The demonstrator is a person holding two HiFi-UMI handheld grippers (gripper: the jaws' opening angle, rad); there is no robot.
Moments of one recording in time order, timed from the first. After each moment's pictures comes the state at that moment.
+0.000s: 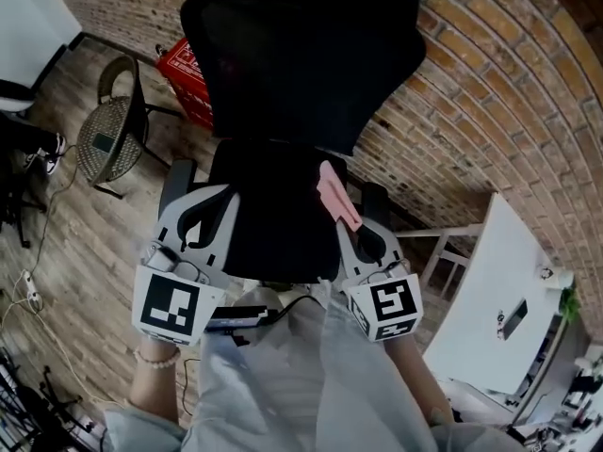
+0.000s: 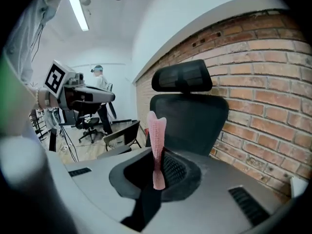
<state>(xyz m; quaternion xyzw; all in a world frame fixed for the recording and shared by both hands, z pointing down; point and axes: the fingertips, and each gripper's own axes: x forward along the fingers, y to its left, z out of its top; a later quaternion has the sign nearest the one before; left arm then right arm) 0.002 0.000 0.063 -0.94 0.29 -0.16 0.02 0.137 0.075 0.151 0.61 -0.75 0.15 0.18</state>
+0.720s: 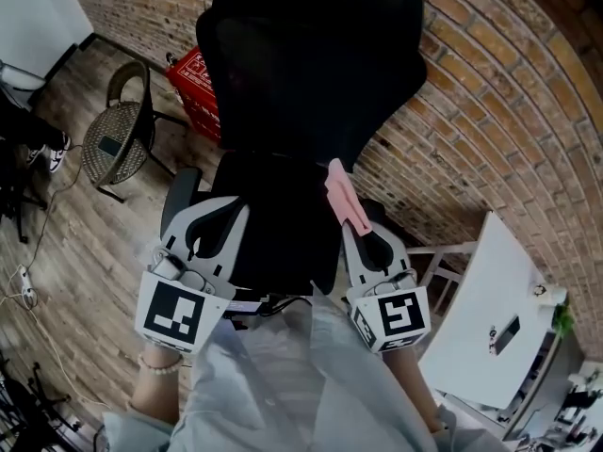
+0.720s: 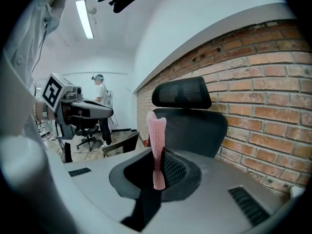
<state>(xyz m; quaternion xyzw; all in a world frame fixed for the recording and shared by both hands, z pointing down) 0.000 0.009 0.039 -0.95 0.29 -0.14 0.01 0.133 0.064 0.095 0.62 -0.76 0.10 0.14</state>
